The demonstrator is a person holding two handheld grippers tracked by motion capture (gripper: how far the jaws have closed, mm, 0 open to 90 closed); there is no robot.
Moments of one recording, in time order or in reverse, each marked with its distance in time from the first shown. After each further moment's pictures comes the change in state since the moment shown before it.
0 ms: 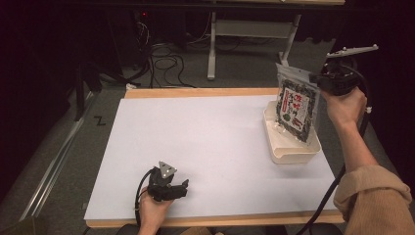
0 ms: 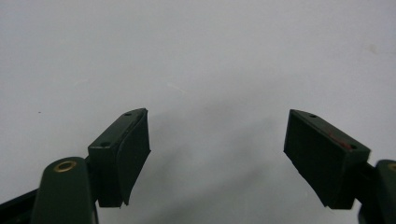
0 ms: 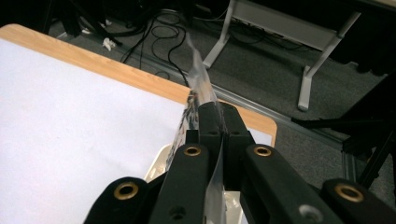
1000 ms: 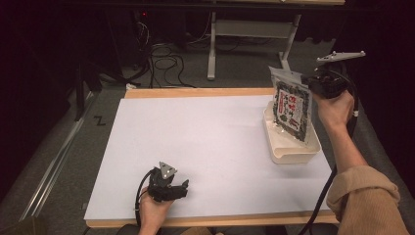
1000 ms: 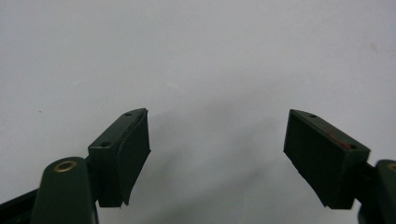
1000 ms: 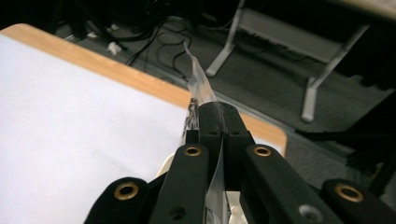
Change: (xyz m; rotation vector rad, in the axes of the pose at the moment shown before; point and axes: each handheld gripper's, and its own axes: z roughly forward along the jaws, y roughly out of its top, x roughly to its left) left arm -0.001 0.000 -0.001 0.000 0.006 0.004; right arm 0.014 -0.004 0.014 -0.049 -0.003 -0.032
